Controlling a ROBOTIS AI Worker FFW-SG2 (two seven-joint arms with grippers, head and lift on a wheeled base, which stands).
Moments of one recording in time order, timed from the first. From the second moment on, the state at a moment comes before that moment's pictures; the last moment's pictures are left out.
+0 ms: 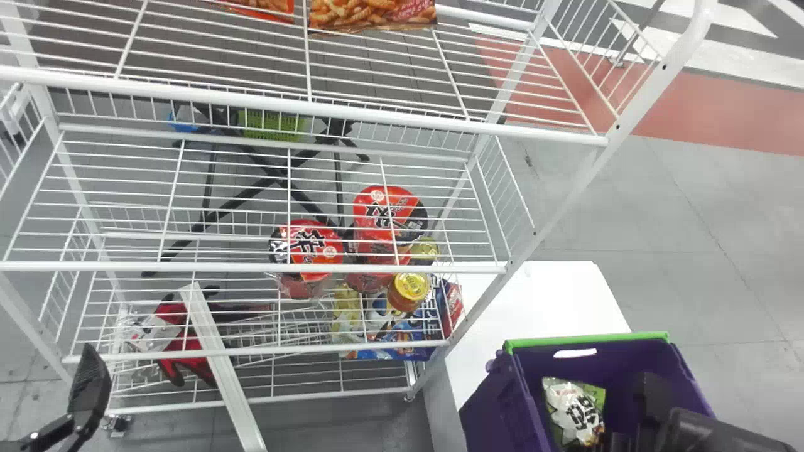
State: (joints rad) left arm 0.61 0.15 -0.10 -1.63 0.14 -0.47 0.06; right arm 0.05 -0.33 -0.61 -1.03 0.02 0.93 0.37
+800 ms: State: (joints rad) left arm 0.61 0.15 -0.12 -1.63 0.13 -0.46 0.06; right arm 0.09 -0.32 -0.62 -1.04 -0.01 0.88 0.37
